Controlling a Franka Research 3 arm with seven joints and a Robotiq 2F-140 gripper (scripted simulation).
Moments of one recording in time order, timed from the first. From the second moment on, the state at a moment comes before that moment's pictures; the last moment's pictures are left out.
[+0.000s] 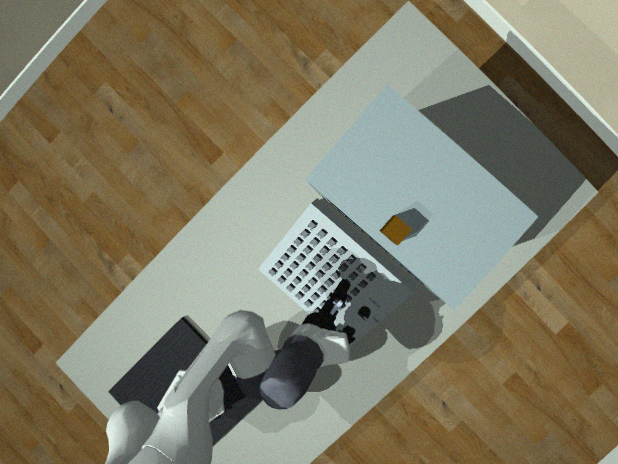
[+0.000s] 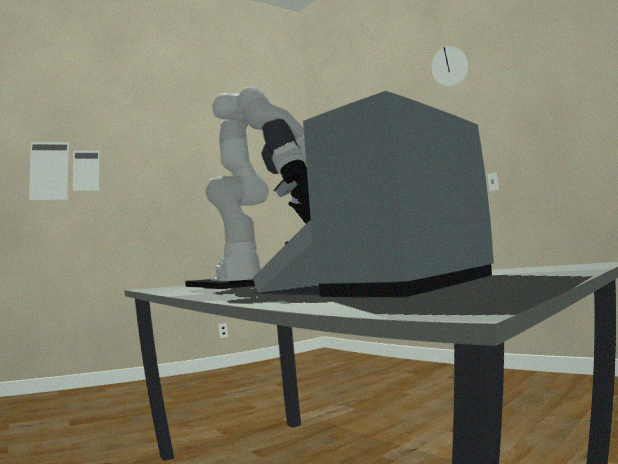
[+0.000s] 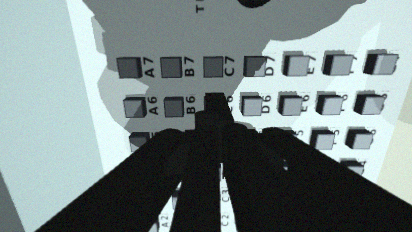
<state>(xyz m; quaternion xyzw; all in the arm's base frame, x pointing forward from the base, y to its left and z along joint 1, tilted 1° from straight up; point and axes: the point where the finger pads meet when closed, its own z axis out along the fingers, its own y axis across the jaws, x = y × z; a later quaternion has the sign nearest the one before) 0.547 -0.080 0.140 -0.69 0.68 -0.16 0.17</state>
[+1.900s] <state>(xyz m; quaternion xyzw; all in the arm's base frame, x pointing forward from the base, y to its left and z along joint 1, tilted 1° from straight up) 0.533 -0.081 0.170 -0.70 0.67 -0.17 0.18</state>
